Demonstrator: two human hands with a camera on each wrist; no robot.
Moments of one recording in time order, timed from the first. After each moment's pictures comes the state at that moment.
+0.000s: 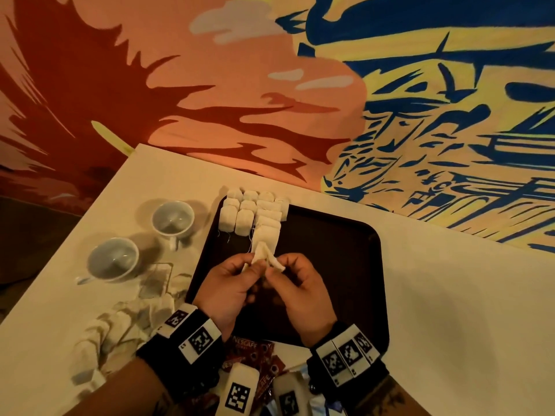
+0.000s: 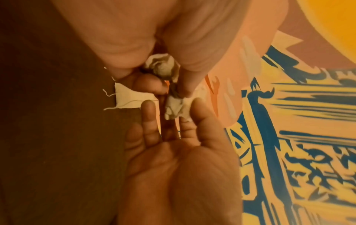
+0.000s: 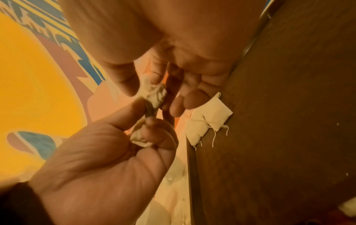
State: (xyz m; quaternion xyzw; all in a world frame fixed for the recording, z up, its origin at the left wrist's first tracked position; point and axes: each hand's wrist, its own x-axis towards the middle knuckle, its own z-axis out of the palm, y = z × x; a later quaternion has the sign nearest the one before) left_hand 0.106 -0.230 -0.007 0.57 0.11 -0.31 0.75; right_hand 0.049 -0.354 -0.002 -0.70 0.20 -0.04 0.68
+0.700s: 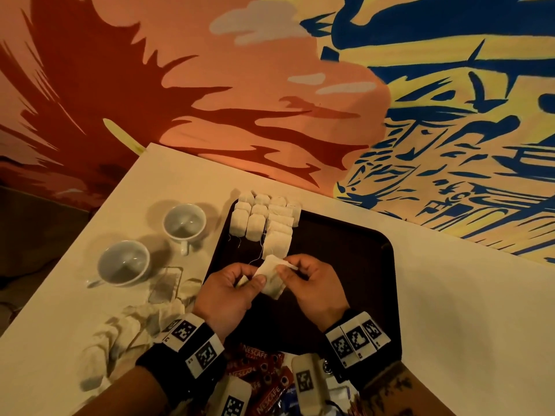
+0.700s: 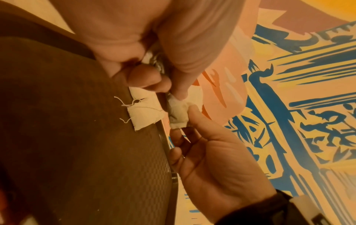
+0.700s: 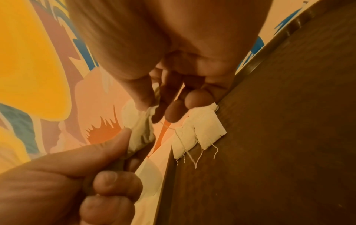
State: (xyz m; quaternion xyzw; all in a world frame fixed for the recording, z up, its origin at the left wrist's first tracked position) left_hand 0.121 -0.208 -0.029 0.74 0.05 -0.24 0.63; right_hand 0.082 -0.374 -0.019 -0.80 0.18 0.00 0.58
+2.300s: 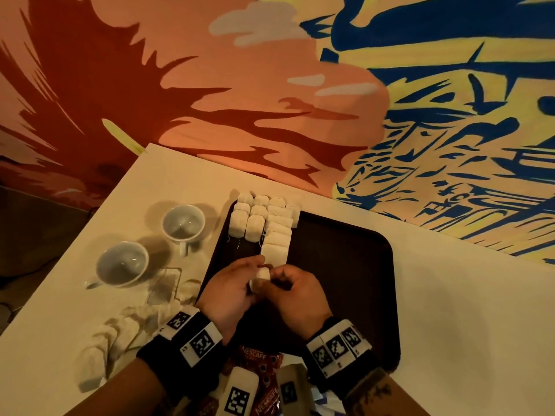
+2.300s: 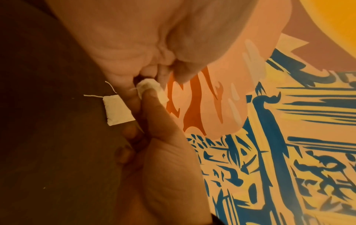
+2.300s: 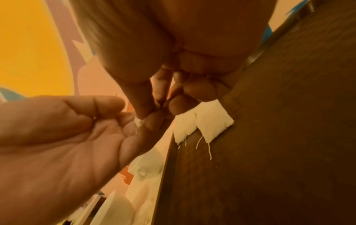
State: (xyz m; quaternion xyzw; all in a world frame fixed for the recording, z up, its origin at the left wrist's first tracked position) left_hand 0.132 -0.218 -0.017 0.49 0.16 -0.37 0.78; right_hand 0.081 -0.350 -0.026 -0.78 0.23 0.07 0.57
